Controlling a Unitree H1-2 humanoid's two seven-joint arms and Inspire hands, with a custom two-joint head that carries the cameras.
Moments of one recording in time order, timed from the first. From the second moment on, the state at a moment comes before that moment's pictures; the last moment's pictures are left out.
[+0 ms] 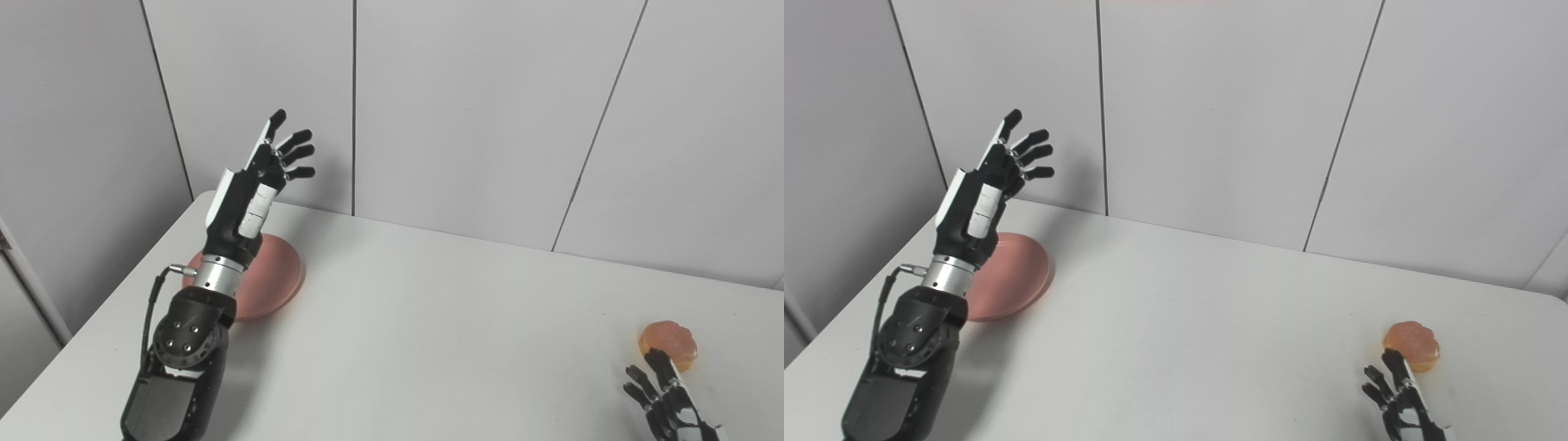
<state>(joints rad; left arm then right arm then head) -0.46 0.41 0.18 0.01 -0.13 -0.10 -0.09 -0.03 -0.13 -0.04 0.09 0.17 -0.27 0.18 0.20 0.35</state>
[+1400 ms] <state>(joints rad) -0.58 0.56 0.33 0.96 -0.15 -0.43 -0.12 -0.02 -0.15 -0.05 0.08 0.19 -0.26 0.19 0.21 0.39</state>
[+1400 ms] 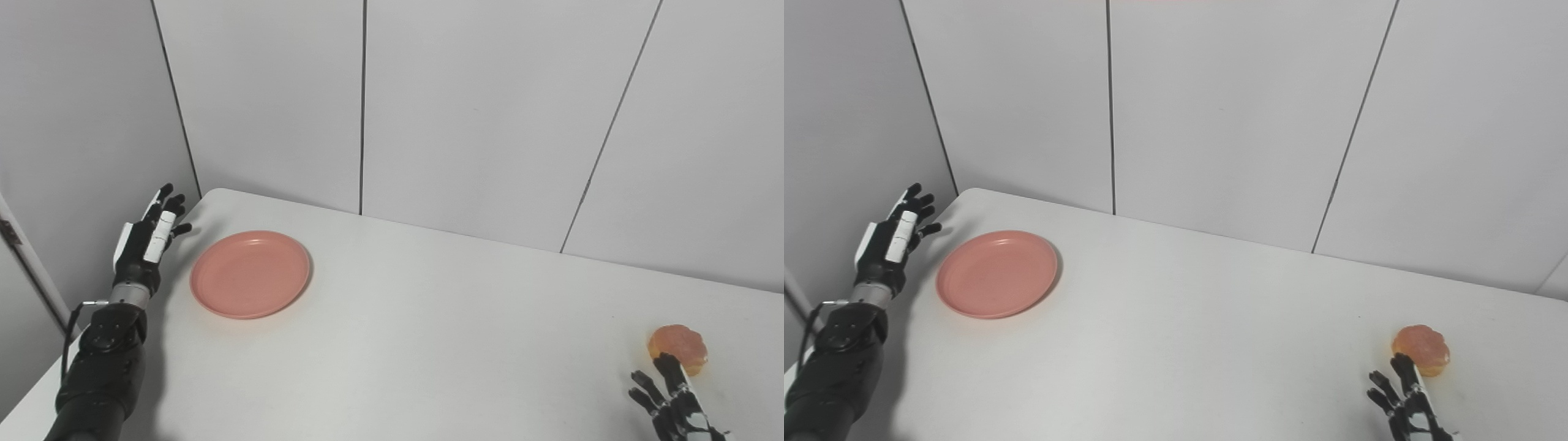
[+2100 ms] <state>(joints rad) -0.60 0.47 0.29 0.97 -0.15 -0.43 -0.14 -0.01 -0.15 -0.04 0.07 0.17 -0.25 0.19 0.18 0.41</state>
